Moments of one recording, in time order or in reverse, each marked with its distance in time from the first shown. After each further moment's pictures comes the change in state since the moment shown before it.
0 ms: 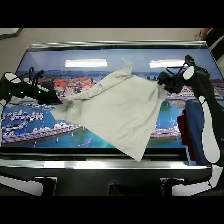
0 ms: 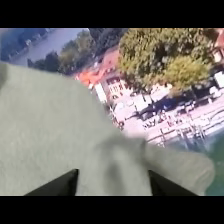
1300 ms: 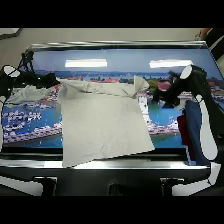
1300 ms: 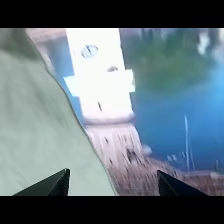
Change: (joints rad) left arm -0.046 0.005 0.106 -0.002 0.377 -0.027; right arm 0.003 -0.030 -0.011 0.035 0.546 -0.224
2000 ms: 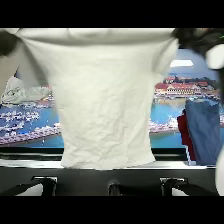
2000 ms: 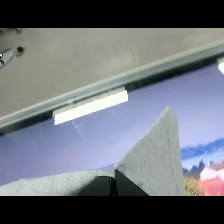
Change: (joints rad) left arm -0.023 0.356 0.002 0.097 0.219 -0.165; right arm 0.129 0.270 0.114 -0.245 -0.836 0.310
